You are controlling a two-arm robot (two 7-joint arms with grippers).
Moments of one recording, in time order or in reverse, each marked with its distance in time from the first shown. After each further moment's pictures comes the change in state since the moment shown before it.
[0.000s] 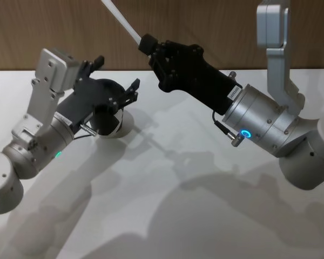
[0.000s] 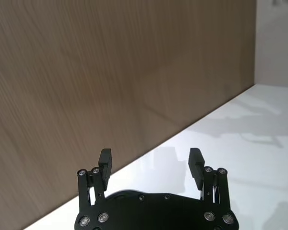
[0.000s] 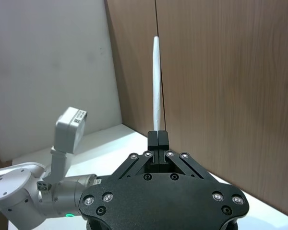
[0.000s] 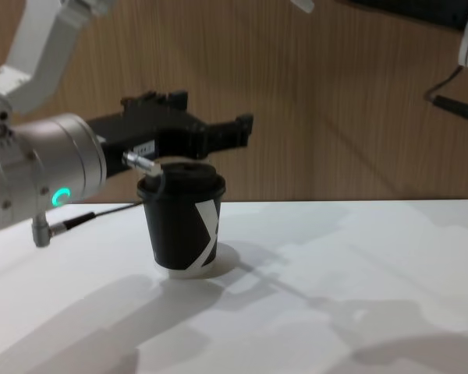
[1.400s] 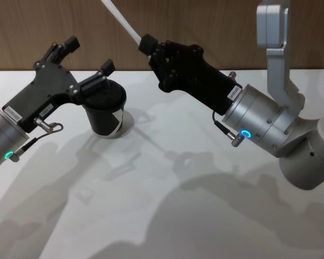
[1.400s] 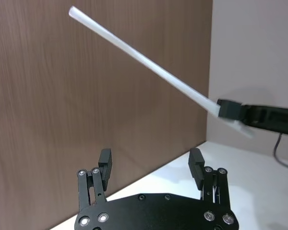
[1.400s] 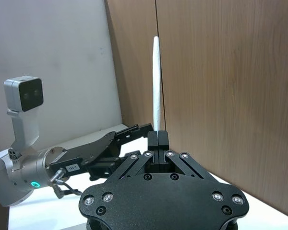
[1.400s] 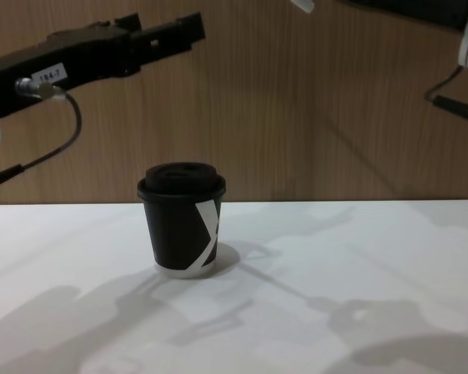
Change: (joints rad) left arm 0.113 0.070 -0.180 -0.111 -0.320 -0.087 -0.275; right arm 0.000 0.000 0.000 0.000 0.000 0.000 0.000
